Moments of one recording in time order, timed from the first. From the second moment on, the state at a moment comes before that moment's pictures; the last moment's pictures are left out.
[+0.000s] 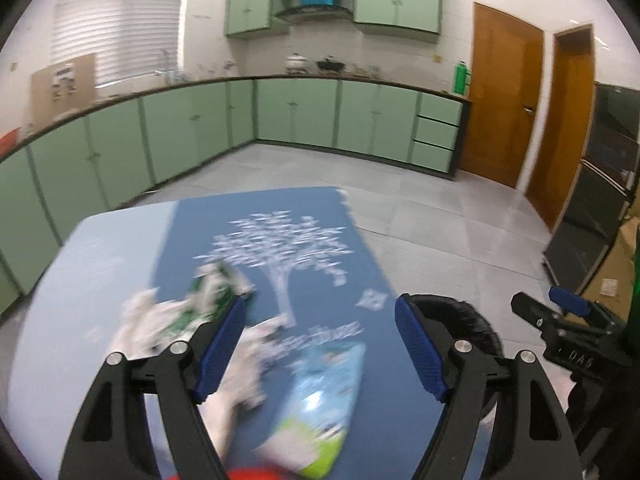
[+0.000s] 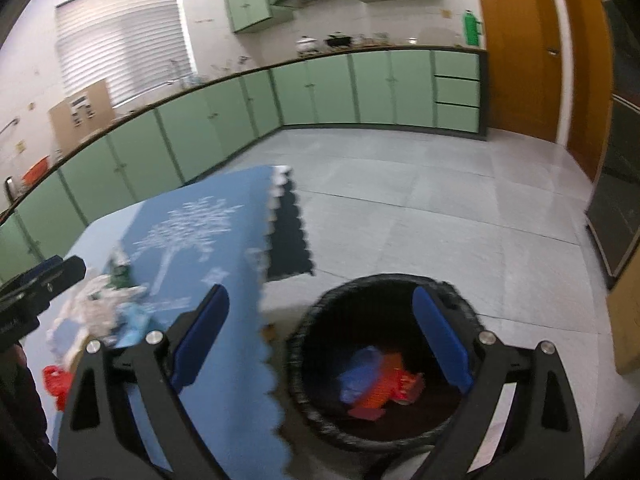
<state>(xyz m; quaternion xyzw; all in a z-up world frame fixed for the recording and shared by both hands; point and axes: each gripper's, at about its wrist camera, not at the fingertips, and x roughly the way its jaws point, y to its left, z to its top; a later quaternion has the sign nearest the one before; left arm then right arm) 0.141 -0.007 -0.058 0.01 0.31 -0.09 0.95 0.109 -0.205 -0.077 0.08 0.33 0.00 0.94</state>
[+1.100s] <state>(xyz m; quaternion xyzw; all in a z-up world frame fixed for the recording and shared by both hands) 0.052 0.073 -0.125 -0.05 0.38 -0.02 0.92 0.053 -0.108 -0.073 0.03 0.31 0.10 0.94</state>
